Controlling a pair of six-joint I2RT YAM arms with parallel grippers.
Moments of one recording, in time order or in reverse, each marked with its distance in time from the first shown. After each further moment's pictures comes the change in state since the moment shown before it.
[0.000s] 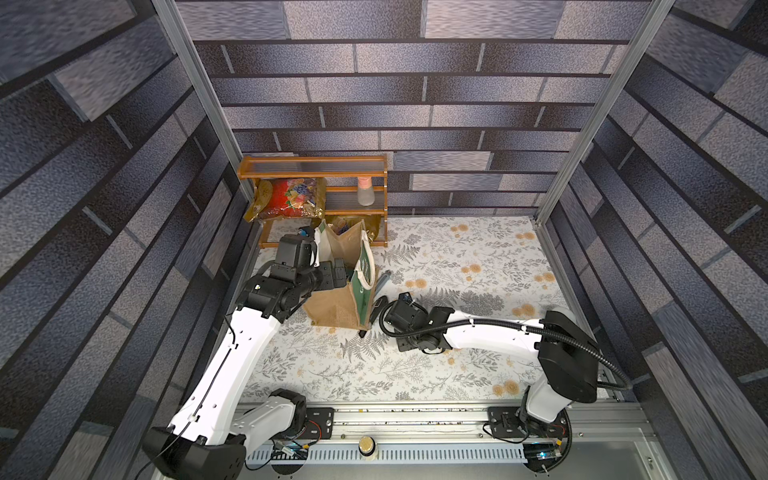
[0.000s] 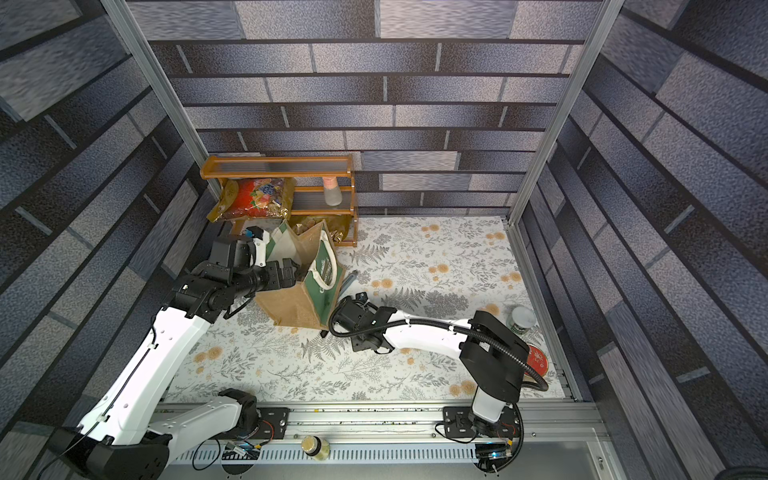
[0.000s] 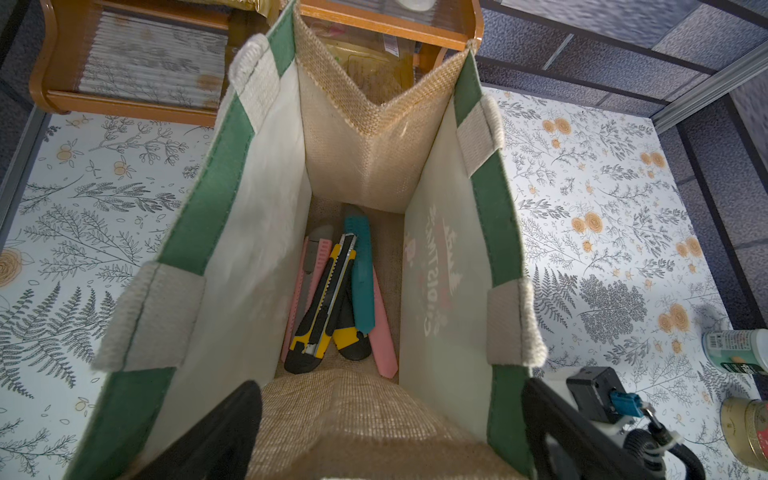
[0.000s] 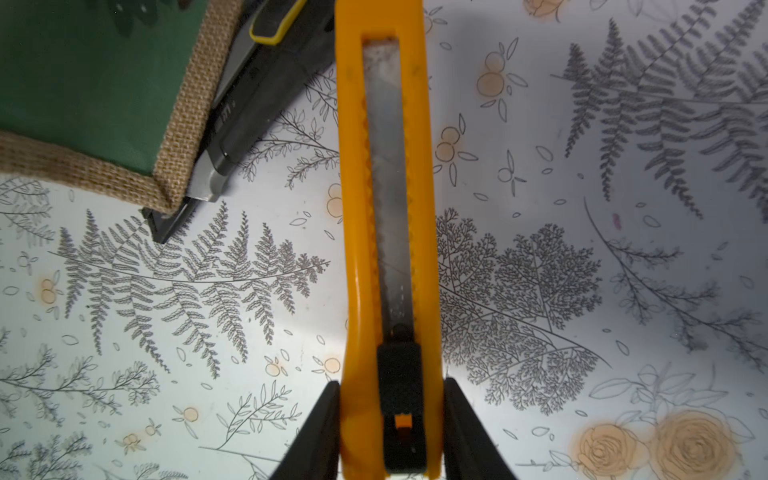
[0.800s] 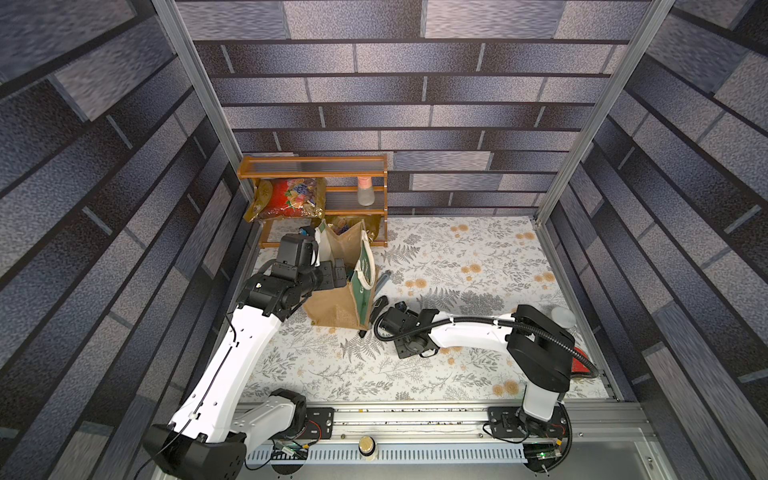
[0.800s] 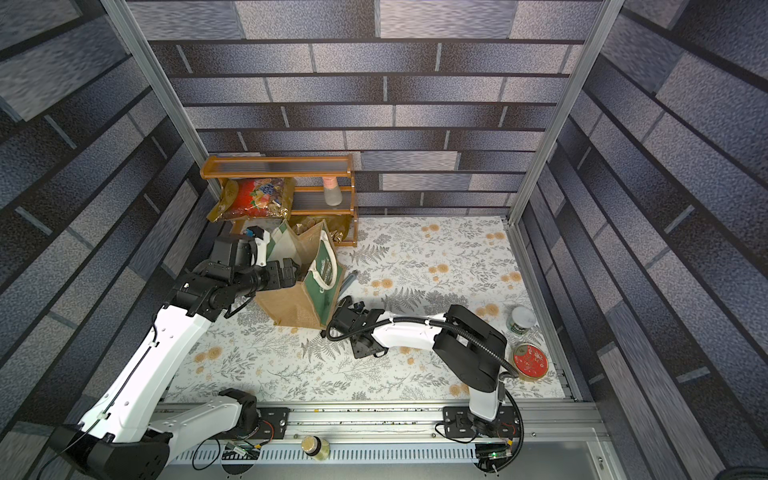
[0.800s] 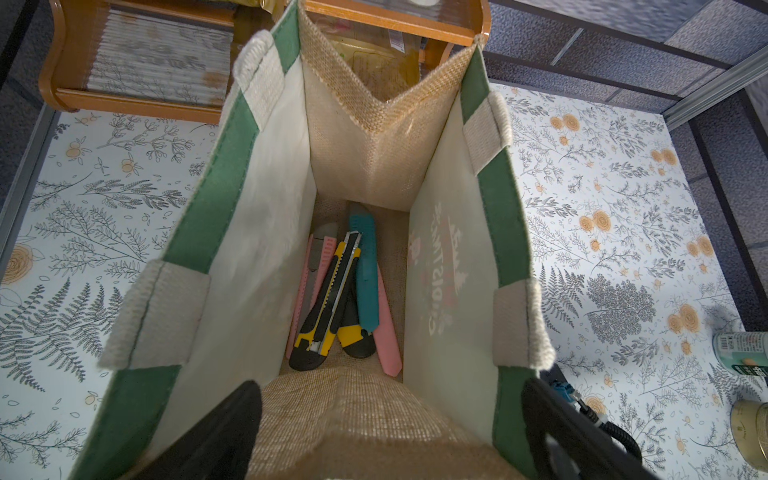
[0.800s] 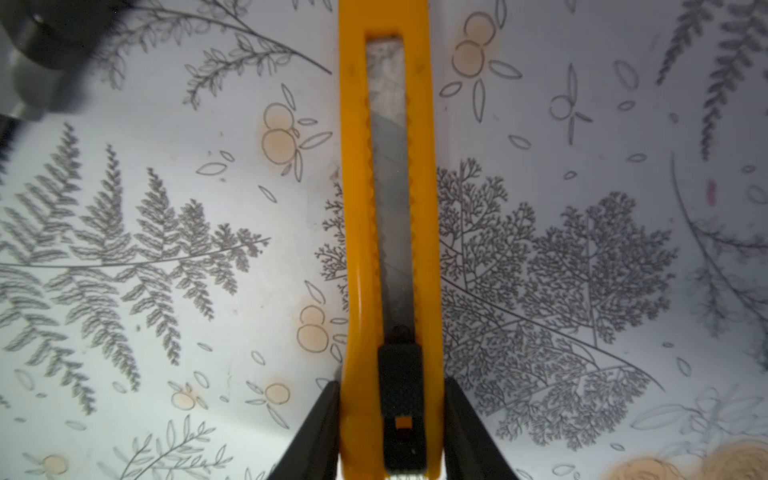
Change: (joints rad) left arm -0.006 0.010 0.010 -0.011 -0.019 -0.001; right arm 0.000 0.151 0.021 -0.037 -0.040 -0.039
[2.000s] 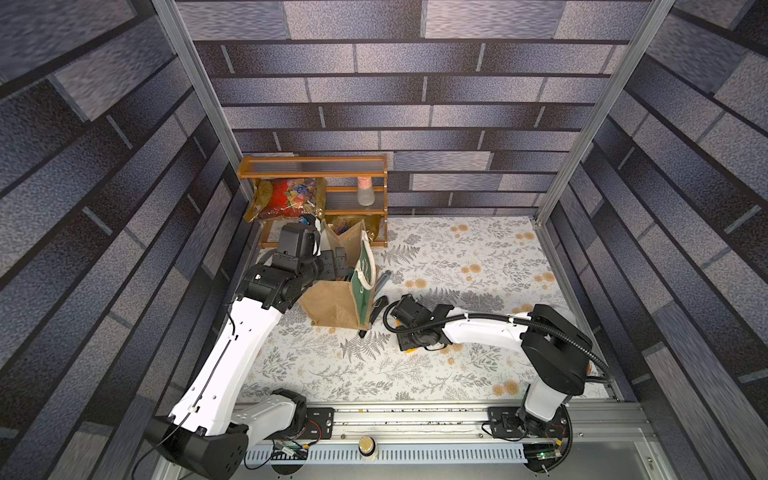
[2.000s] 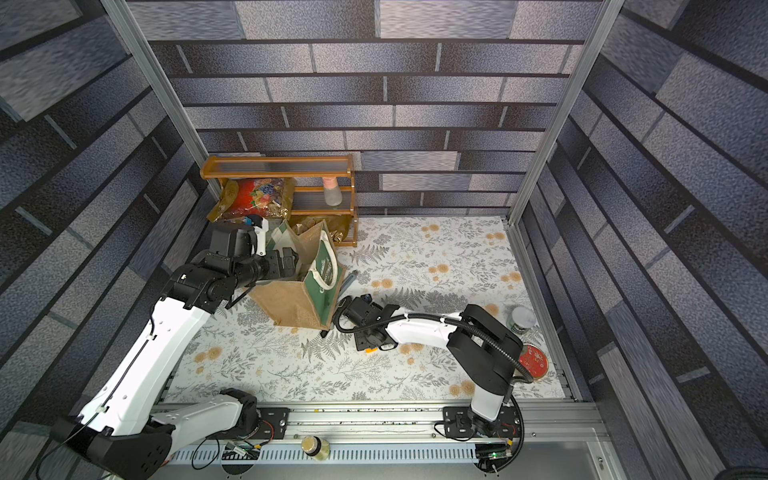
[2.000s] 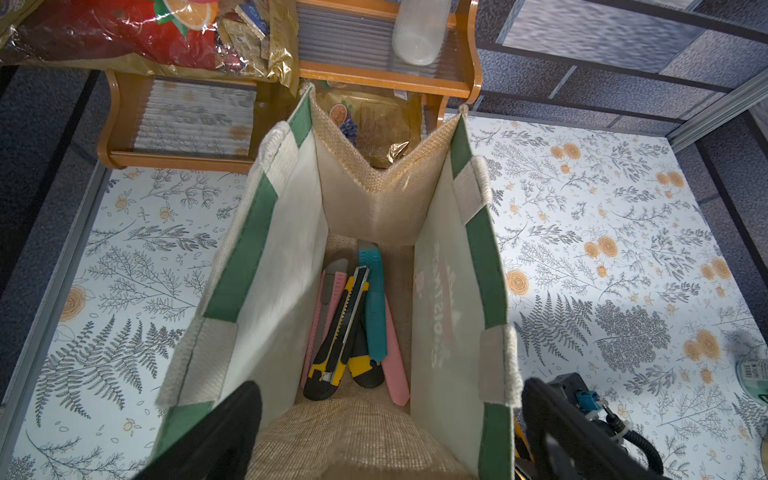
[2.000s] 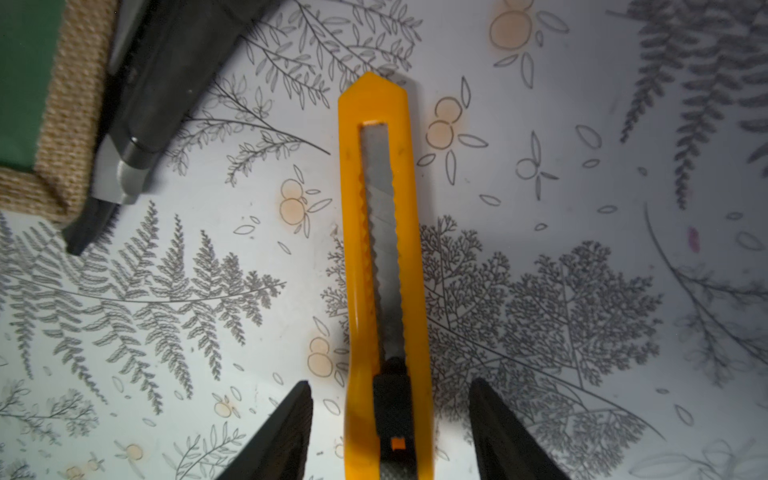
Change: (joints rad) left arm -0.022 0.048 0.104 -0.018 -0.075 0.026; right arm -0.080 -0.078 -0.077 0.135 -0.085 -0.027
